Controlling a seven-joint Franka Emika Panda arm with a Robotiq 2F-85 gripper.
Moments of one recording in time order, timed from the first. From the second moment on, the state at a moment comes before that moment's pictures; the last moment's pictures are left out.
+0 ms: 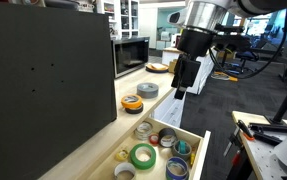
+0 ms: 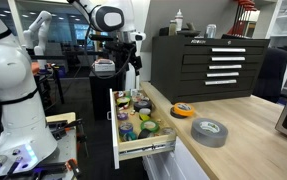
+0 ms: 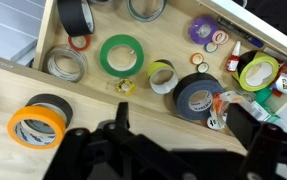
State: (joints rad) arm 0.17 -0.36 0.04 -2.58 0.14 2.46 -0.11
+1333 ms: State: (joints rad) arm 0.17 0.02 0.09 -2.62 0.14 2.82 -0.19
